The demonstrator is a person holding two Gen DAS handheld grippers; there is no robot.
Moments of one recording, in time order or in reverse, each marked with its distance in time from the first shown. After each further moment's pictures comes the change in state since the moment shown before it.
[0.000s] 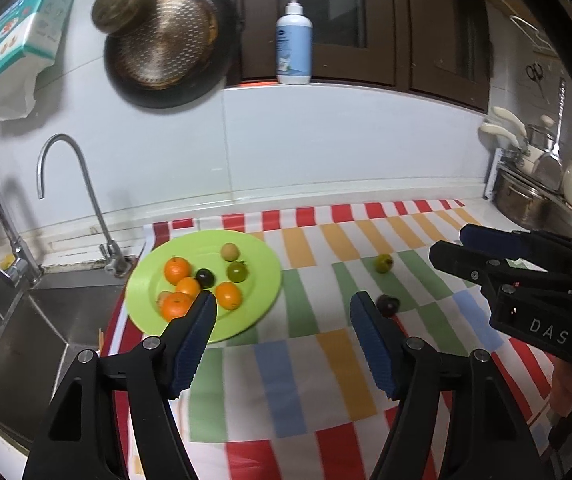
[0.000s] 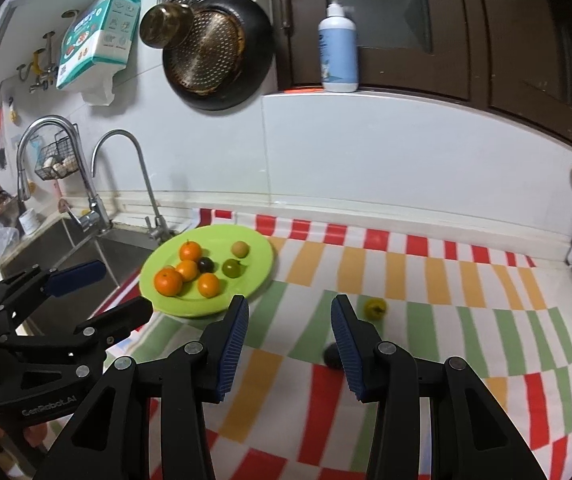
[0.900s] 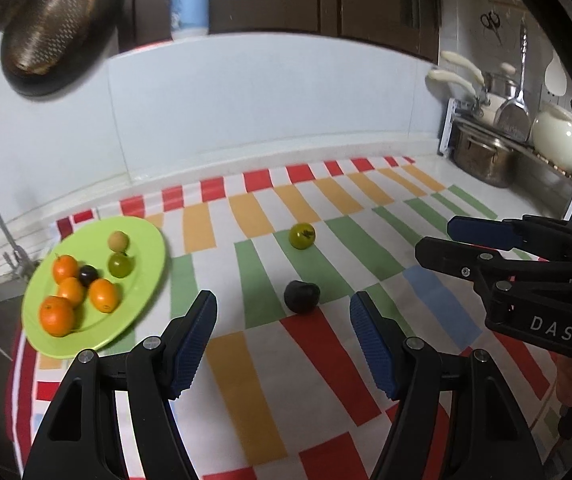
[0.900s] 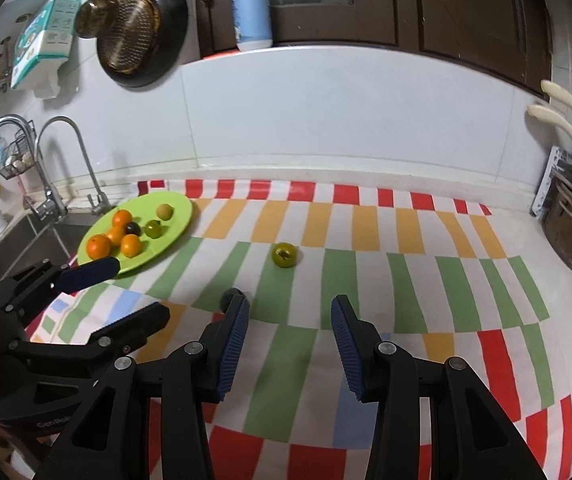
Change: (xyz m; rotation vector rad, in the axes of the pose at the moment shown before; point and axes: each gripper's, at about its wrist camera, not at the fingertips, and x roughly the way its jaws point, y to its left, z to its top) left arm 0.081 -0.081 -0.011 0.099 0.096 -0.161; right arm 0.018 -0.085 -0.041 0.081 0.108 -0.096
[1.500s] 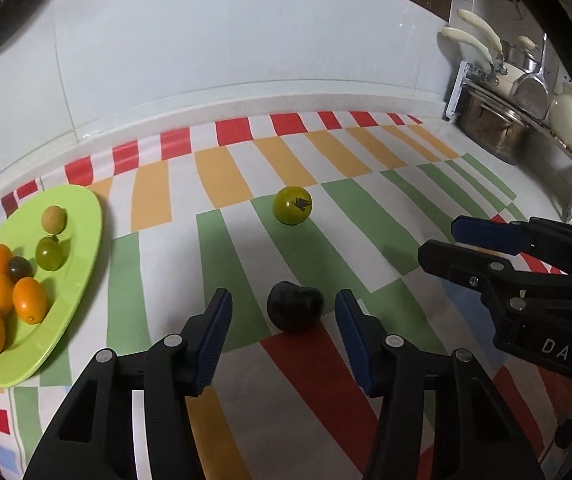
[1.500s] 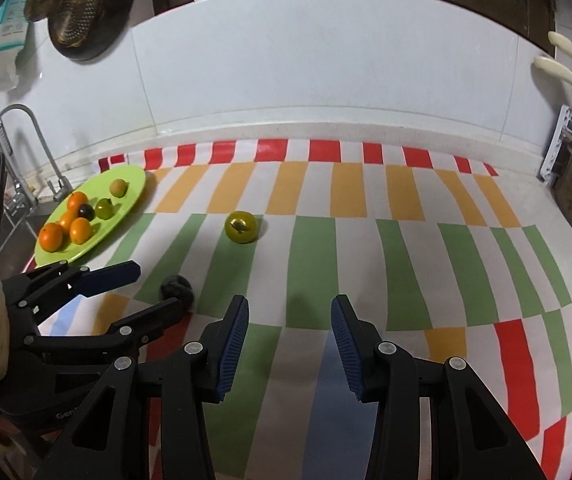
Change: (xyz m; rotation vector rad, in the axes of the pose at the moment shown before) left arm 0.082 0.002 0.006 -0.013 0.160 -0.080; right arm 0.063 -0.028 -0.002 0.050 0.123 -0.019
